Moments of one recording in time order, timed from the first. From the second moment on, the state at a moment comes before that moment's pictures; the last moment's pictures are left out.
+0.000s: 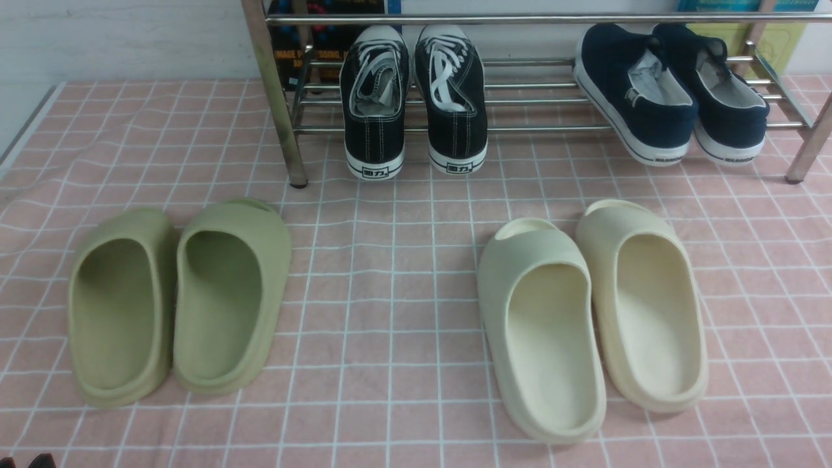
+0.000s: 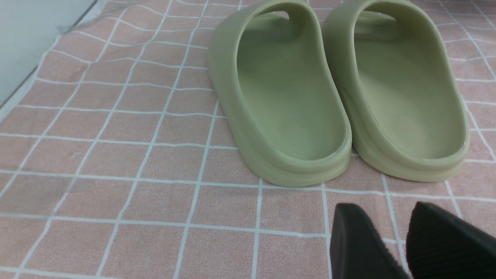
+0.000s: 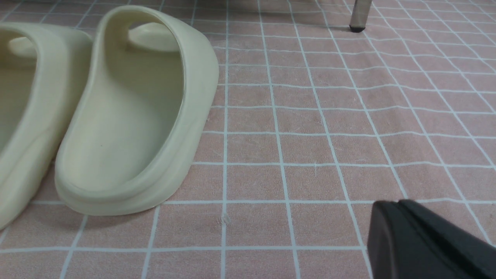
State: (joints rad) right arm -0.06 -0.01 0.02 -0.01 0.36 0.01; left arm -0.01 -0.01 0.02 0.15 0.37 -0.14
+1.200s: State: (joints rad) right arm -0.06 -0.01 0.02 -0.01 0.36 0.01; left arm -0.01 -0.01 0.02 0.15 0.37 -0.14
